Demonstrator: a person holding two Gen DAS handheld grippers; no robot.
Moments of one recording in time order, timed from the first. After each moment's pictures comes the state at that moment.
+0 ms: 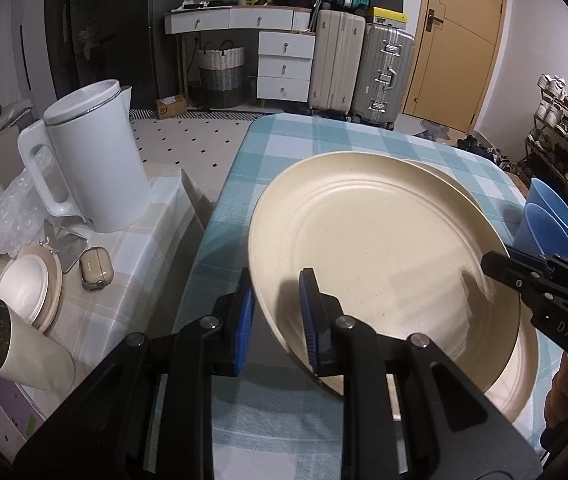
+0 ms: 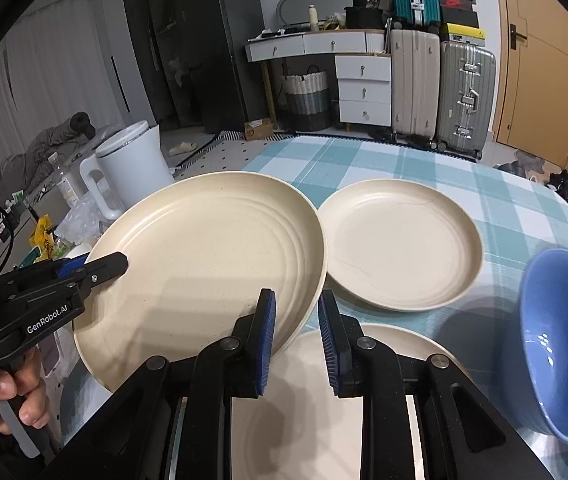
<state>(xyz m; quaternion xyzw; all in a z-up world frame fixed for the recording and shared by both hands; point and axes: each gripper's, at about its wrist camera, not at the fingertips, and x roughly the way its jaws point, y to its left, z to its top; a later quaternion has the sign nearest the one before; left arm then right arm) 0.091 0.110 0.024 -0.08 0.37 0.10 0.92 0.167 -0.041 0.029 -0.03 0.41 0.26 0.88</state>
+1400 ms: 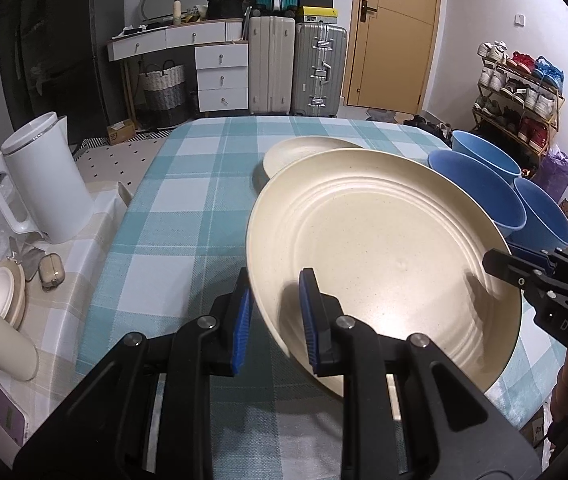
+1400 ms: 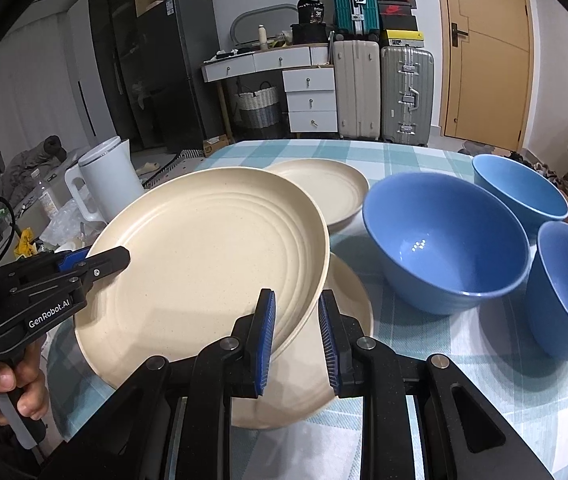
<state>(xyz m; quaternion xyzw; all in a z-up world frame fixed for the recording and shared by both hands) 0.039 -0.017 0.026 -0.03 0.36 0.01 0.93 0.057 -0.156 0.042 -0.01 0.39 0.18 0.90</state>
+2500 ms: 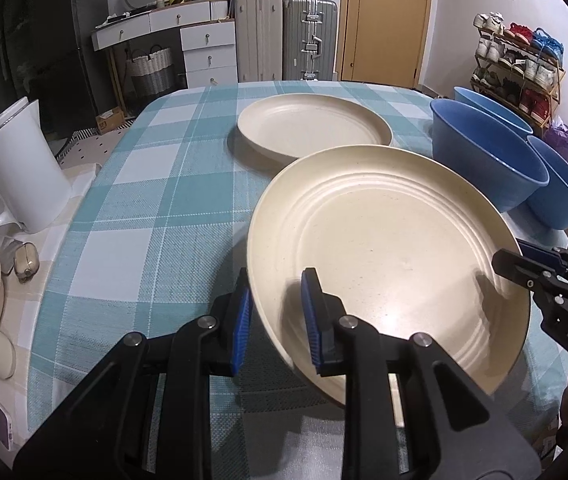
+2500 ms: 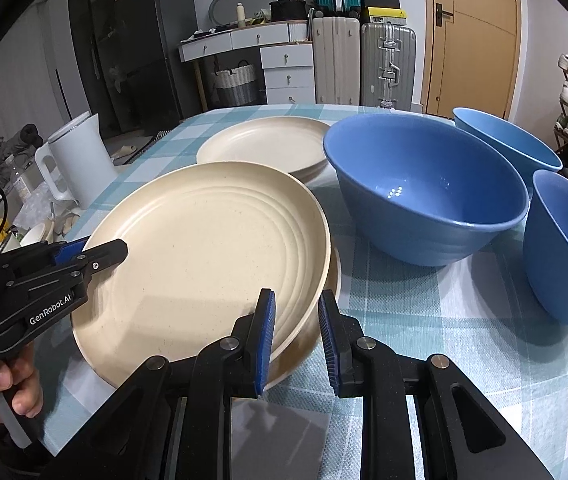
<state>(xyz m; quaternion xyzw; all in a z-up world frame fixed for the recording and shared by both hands) 0.080 -0.034 -0.041 -0.01 0.40 0.00 0.92 0.068 -0.164 -0.011 -0.02 0.43 0.14 0.89</state>
